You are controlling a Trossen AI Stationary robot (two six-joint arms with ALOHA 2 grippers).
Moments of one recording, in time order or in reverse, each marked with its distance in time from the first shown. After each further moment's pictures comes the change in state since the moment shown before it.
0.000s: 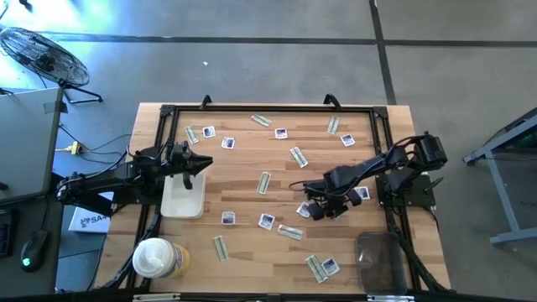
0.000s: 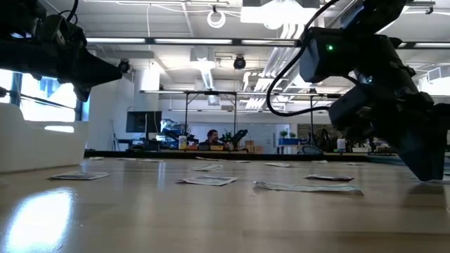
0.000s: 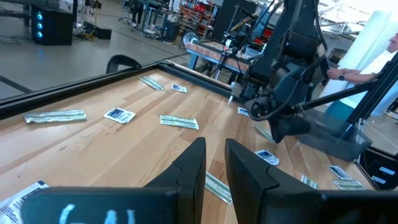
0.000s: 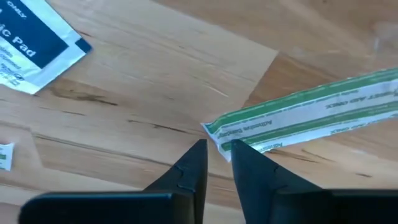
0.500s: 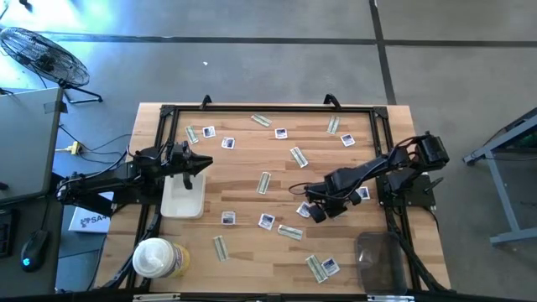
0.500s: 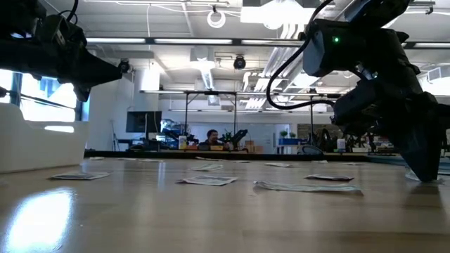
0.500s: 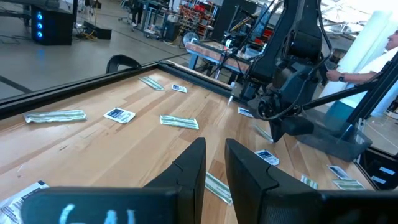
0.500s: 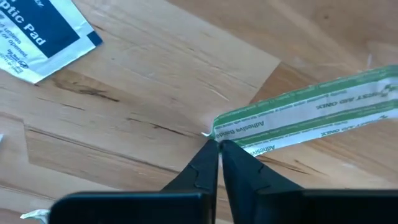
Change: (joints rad) left arm 0.000 0.000 0.000 0.000 0.000 0.000; right arm 0.027 -0.003 0.002 -0.002 0.090 -0.056
